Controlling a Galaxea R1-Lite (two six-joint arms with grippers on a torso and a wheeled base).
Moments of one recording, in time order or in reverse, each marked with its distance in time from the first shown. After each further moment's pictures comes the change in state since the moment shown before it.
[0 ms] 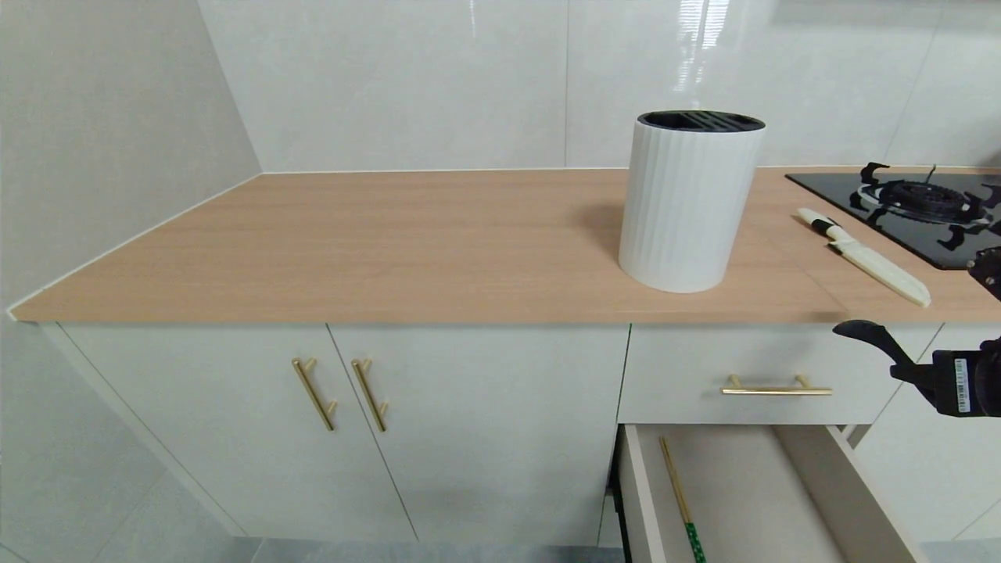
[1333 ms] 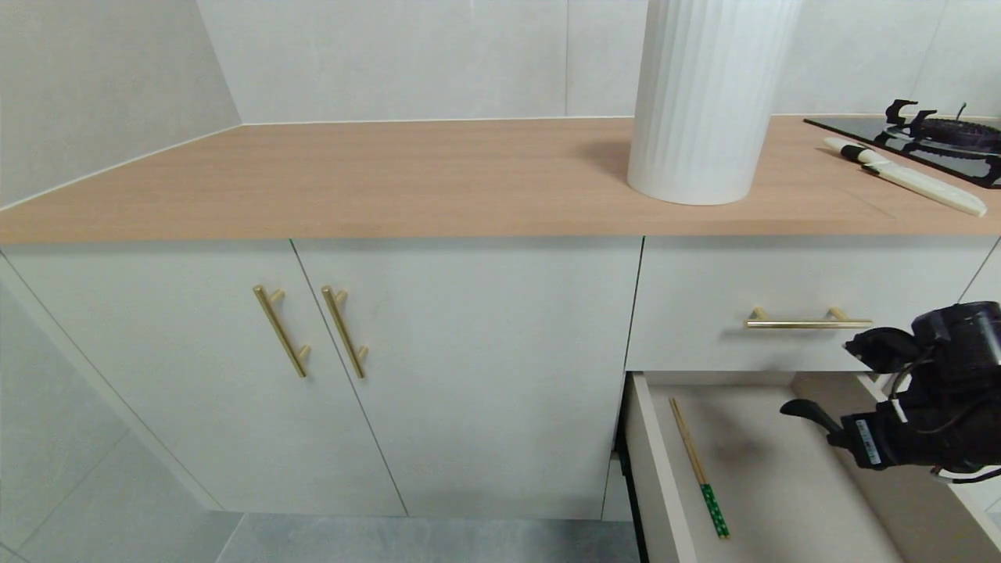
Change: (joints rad) left arm 0.000 0.000 0.000 0.000 0.000 0.000; right arm 0.018 0.370 0.070 -0.131 -0.004 -0.085
